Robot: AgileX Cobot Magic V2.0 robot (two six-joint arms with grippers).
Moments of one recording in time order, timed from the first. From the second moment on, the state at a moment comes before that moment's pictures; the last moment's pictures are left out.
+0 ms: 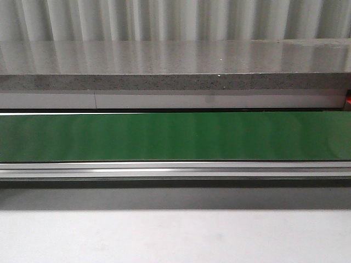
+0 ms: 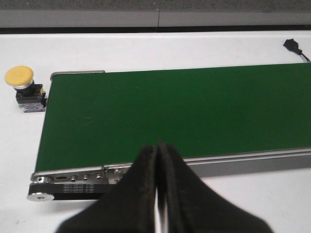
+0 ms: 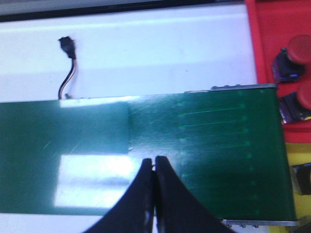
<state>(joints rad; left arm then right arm) -0.14 0.59 -0.59 -0.08 0.61 -0.01 -0.06 1.22 -1.16 0.15 0.88 0.05</state>
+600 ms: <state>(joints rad) -0.14 0.59 -0.59 -0.08 0.61 -0.01 0.11 0.80 -0.72 0.15 0.70 -0.06</state>
